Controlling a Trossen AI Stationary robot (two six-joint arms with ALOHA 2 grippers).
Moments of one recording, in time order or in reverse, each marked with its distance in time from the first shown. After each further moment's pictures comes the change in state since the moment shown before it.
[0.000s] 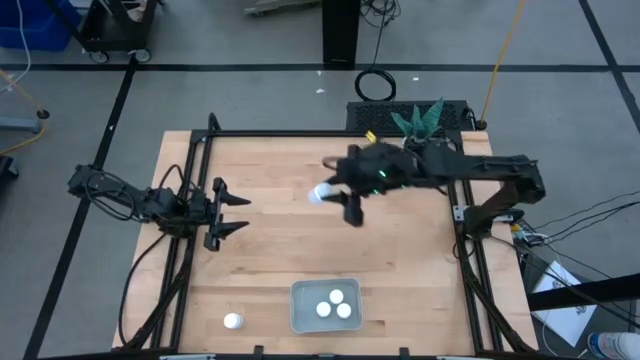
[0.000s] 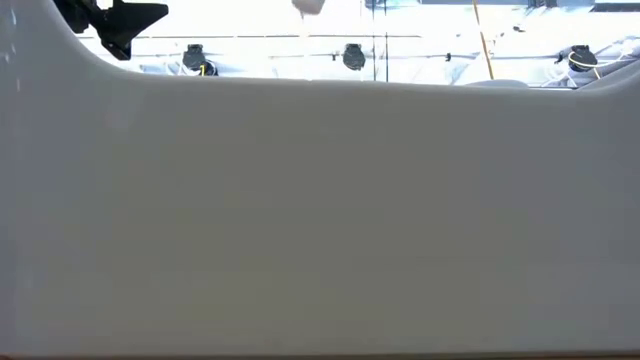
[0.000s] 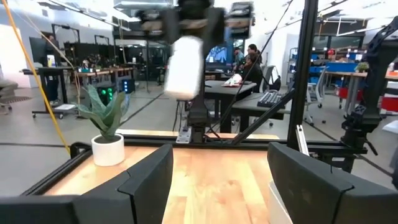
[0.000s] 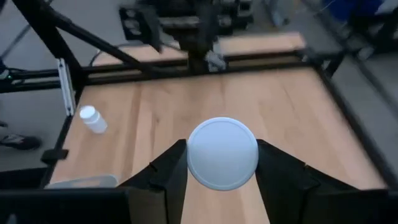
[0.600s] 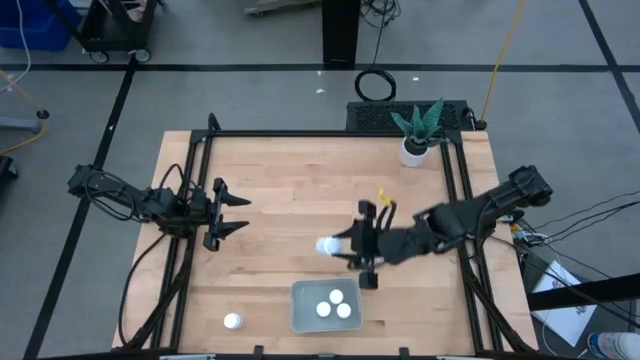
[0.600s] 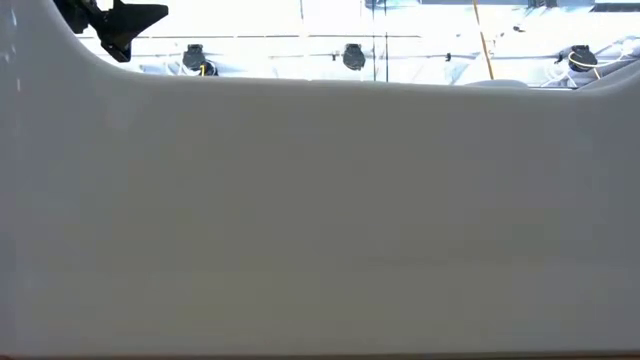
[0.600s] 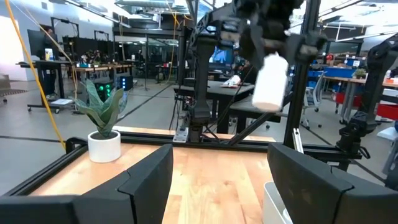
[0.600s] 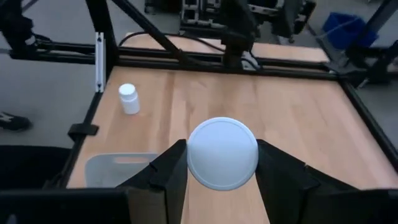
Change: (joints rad) left arm 0.000 0.000 0.000 -0.001 0.001 -0.039; right arm 0.419 -0.017 -0.121 0.083 0.370 0.082
